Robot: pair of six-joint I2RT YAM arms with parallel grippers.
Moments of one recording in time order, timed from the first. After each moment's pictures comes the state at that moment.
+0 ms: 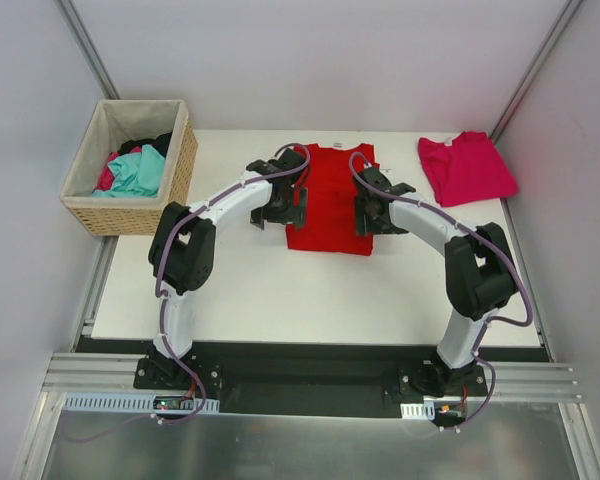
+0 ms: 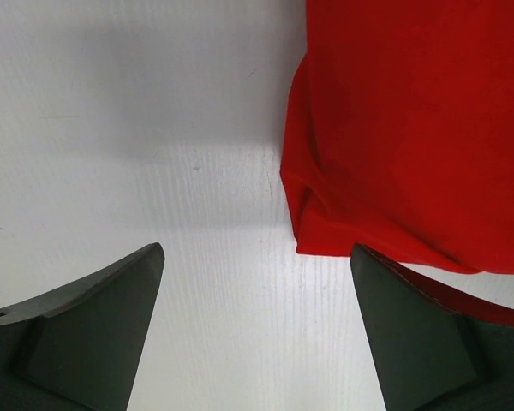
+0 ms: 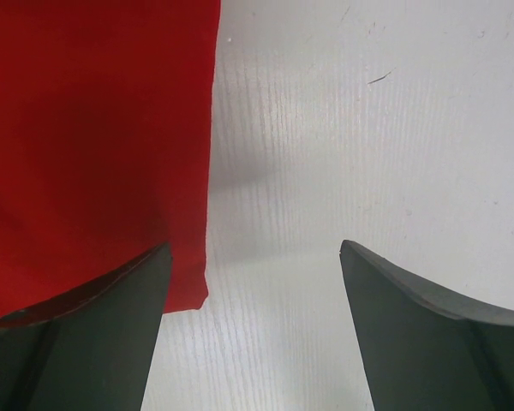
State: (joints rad) left arm -0.57 2.05 1.70 -0.90 -0.14 -0.49; right arm 0.49 1.80 1.30 -0.68 0.42 0.37
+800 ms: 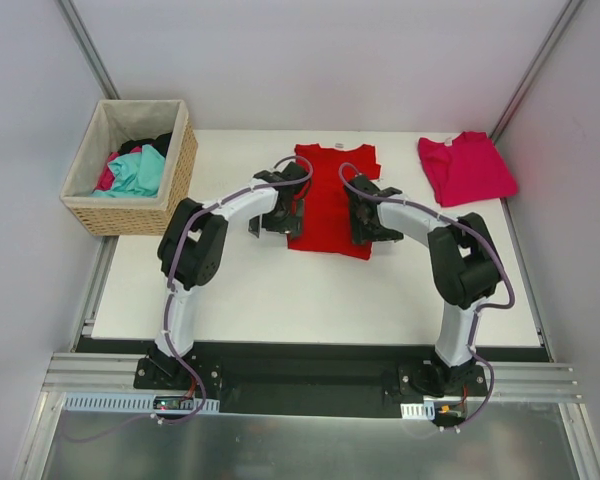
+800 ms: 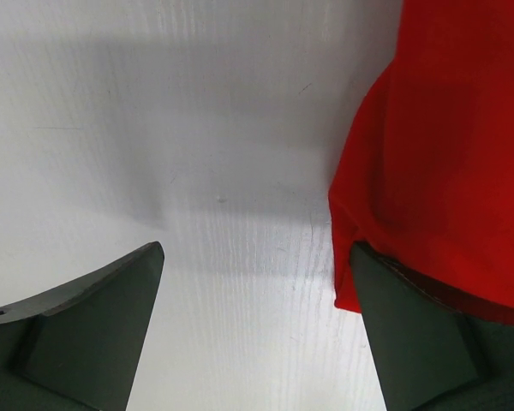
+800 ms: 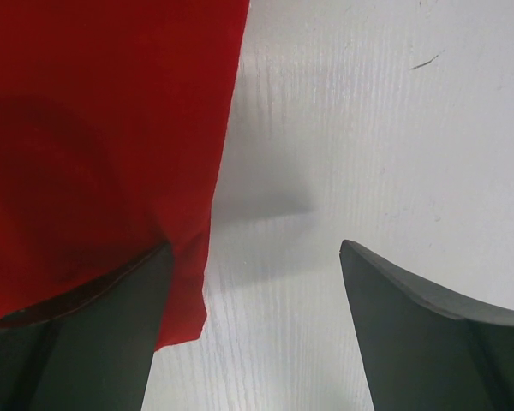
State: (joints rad) left arm -0.58 2.14 1.65 -0.88 -0.25 -0.50; right arm 0.50 1.92 1.32 -0.68 0.45 0.37
